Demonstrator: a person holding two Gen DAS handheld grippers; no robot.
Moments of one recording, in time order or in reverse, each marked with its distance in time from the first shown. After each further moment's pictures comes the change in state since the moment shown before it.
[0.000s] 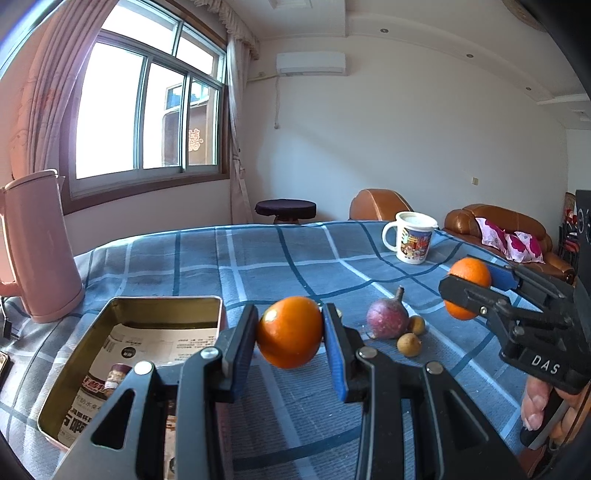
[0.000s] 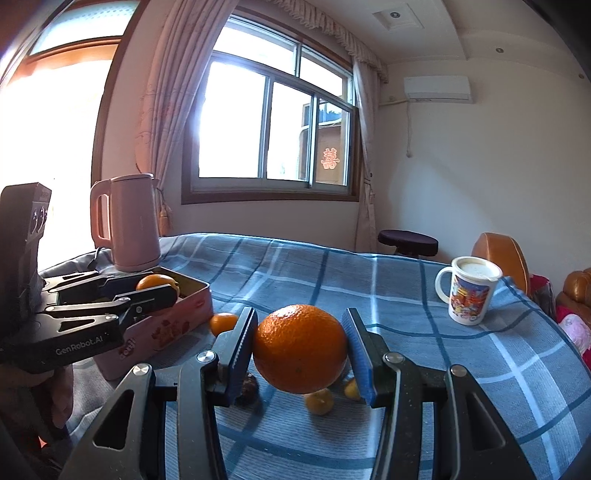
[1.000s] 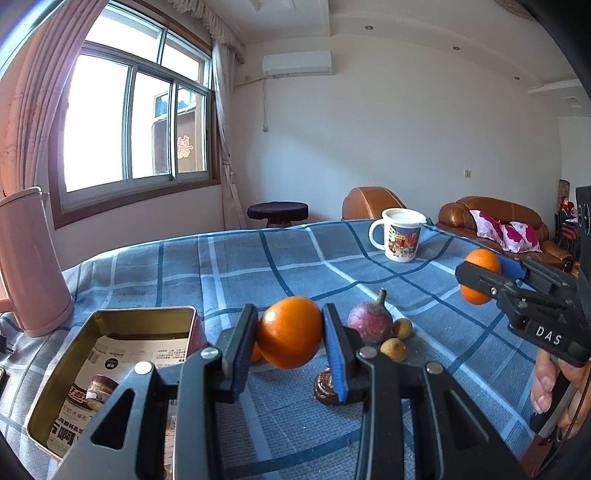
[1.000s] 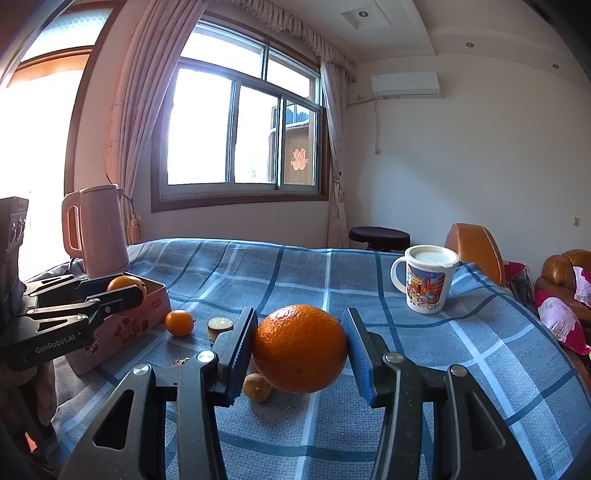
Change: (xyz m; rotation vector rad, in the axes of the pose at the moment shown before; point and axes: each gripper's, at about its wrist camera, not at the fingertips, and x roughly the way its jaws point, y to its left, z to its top) left arm 0.009 -0.029 0.002 0.055 -0.010 -0.019; right arm -0.018 -0.044 -0.010 0.060 -0.013 -0.110
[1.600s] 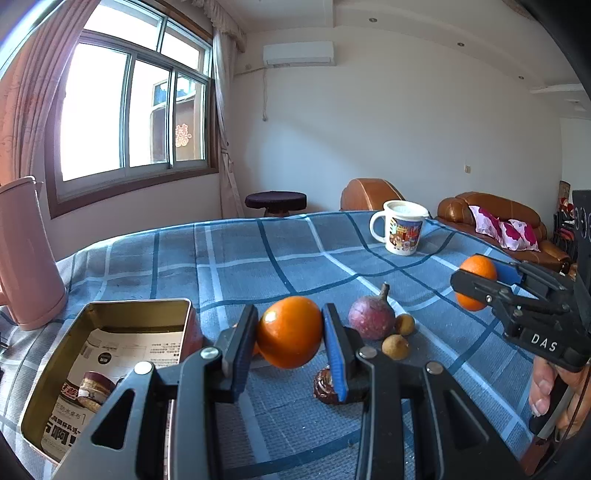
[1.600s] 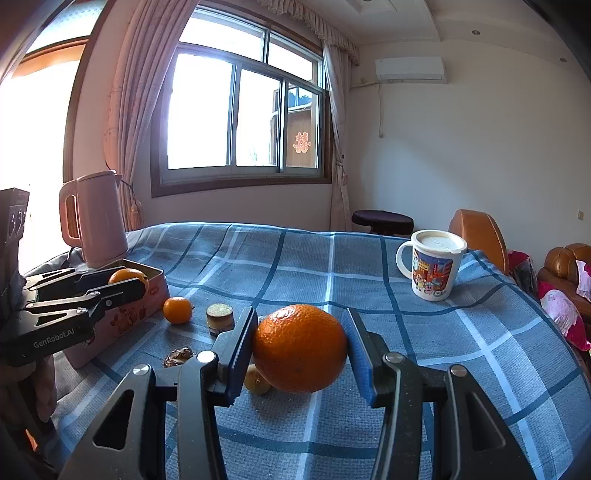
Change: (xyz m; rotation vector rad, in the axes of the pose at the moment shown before) left arm 0.010 0.004 0.001 -0.021 0.040 -0.012; right arm 0.014 0.000 0.000 0.000 0.076 0.010
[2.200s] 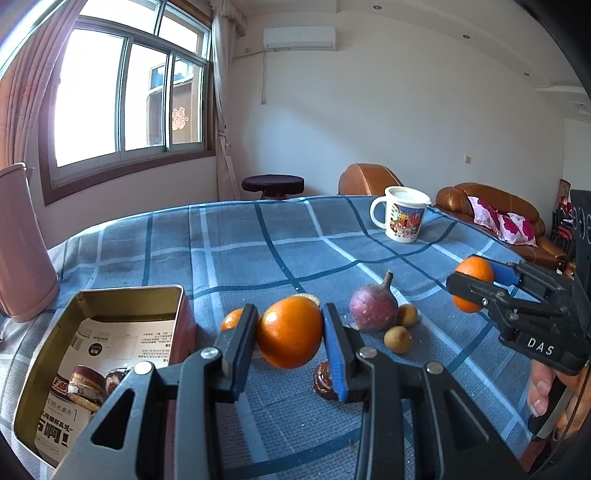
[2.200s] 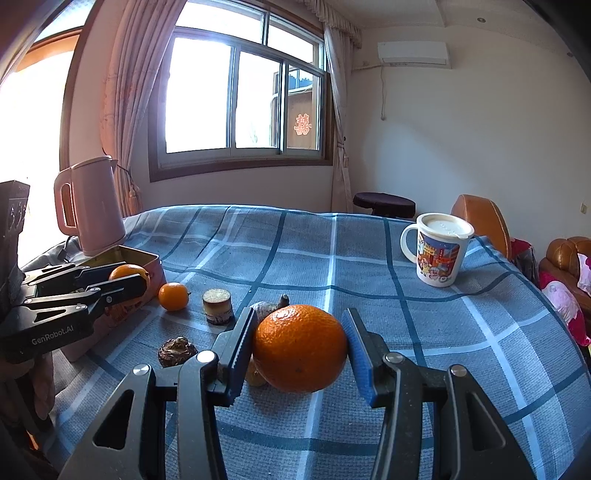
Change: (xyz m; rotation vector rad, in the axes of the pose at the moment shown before) left arm 0.015 0.003 -0.001 -0.014 0.072 -0.017; right arm 0.015 -0.001 -0.001 0.000 0.079 0.006
